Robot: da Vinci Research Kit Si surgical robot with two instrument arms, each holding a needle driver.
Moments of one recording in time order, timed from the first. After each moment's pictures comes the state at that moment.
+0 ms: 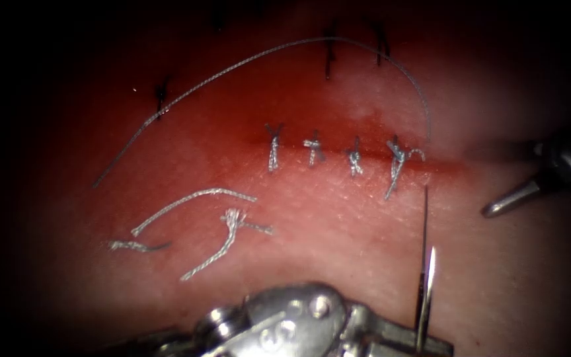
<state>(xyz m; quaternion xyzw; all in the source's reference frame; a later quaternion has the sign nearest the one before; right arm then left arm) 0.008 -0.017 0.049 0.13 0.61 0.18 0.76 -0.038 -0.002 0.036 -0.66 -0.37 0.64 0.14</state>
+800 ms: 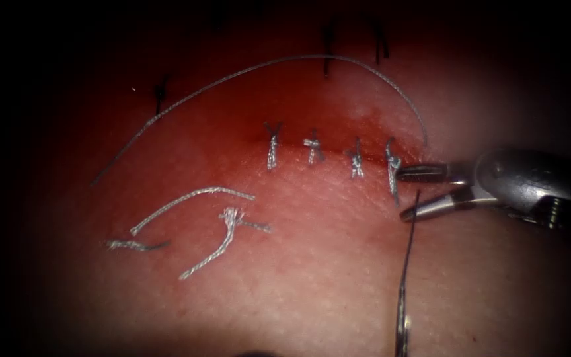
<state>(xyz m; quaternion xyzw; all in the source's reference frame) 0.011 -0.021 0.055 0.18 0.50 0.20 0.82 -0.035 -0.003 0.030 -0.66 -0.30 0.68 0.12</state>
